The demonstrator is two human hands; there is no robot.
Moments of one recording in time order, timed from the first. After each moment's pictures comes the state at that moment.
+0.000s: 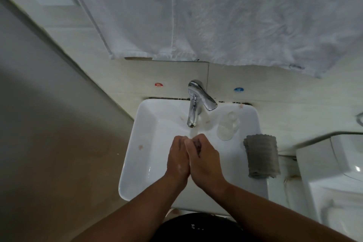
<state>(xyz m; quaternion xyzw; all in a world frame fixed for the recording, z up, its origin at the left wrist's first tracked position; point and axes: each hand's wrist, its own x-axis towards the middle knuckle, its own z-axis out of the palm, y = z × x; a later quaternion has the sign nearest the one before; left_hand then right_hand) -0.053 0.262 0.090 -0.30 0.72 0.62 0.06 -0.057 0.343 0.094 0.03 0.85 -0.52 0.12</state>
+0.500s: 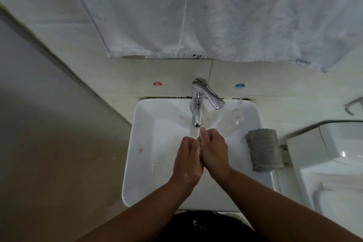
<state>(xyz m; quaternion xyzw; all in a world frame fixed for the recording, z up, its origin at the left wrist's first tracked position) -0.048 0.247 0.092 -0.26 0.71 0.64 0.12 -0.087 0.327 0.075 0.18 0.84 -0.50 0.10</state>
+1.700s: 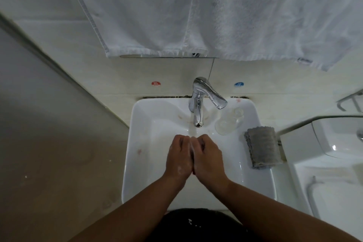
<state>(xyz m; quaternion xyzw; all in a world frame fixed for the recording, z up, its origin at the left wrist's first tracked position) -0.063 0.218 0.073 -0.27 0.71 0.64 0.14 -0.061 0.304 0.085 0.16 0.84 -0.51 0.12</state>
